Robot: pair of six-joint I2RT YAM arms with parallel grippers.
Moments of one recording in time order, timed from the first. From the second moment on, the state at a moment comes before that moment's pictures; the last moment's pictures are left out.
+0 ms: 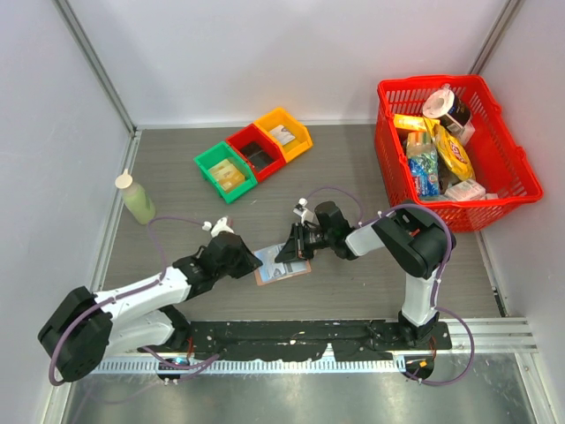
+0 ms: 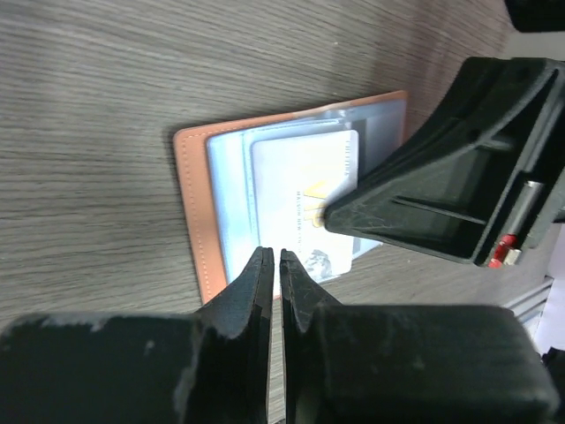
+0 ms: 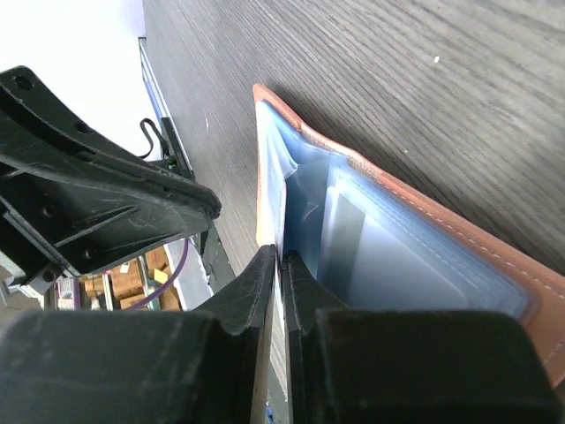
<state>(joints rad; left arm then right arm) -0.77 1.08 0.39 -0.06 -0.12 -1.08 0.65 1.89 0.70 0.60 -0.79 0.88</state>
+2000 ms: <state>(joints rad) -0.77 1.37 0.48 0.06 -0.05 -1.07 0.56 1.85 0.68 0.57 -0.87 0.86</state>
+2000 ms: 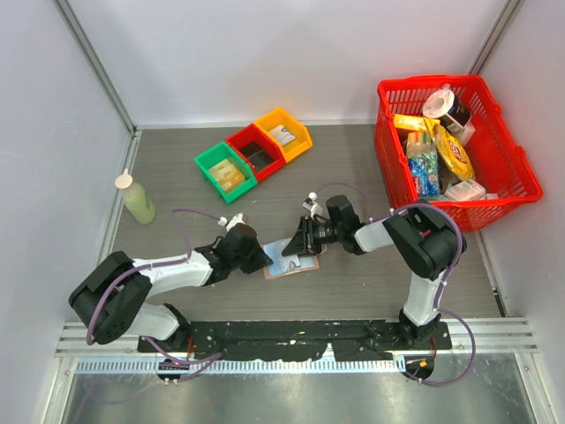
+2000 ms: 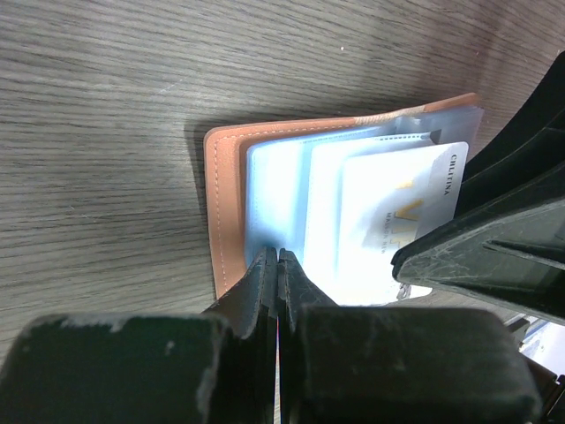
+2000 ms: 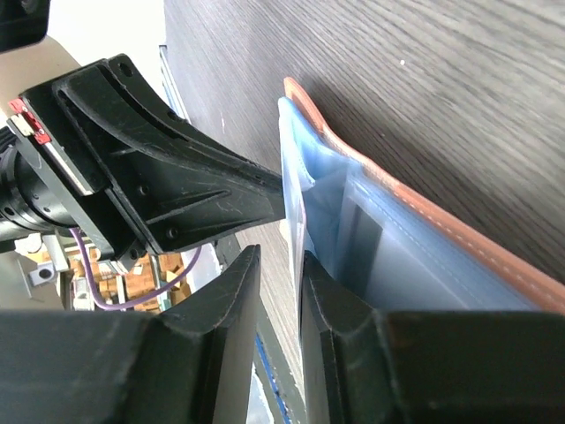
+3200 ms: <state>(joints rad) -0.77 1.34 0.58 0.02 0.00 -0.95 0.50 1.81 0.67 0.36 -0.85 0.67</state>
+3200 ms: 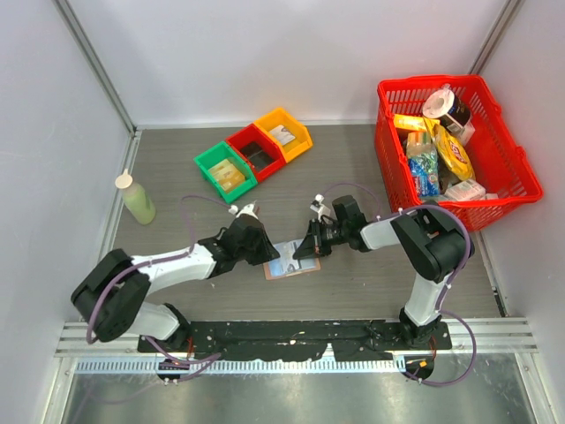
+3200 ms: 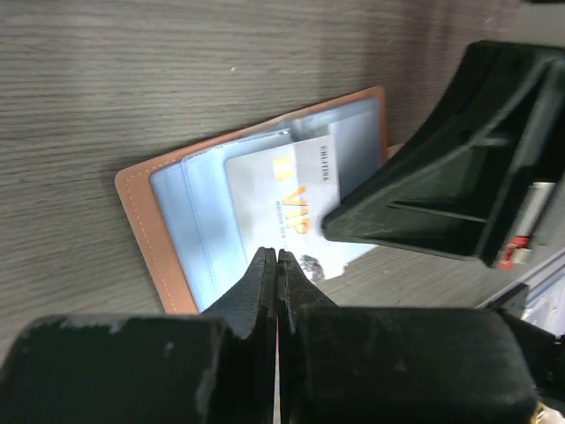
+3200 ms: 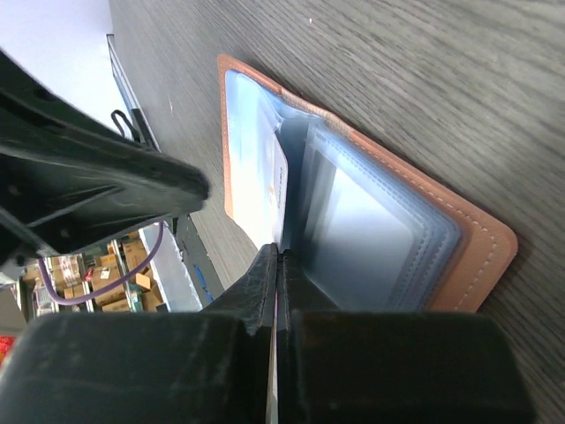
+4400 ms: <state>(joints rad) -0.70 1.26 0.81 -0.17 0.08 -0.62 0.46 1.31 0.89 -0.45 -0.56 0.29</state>
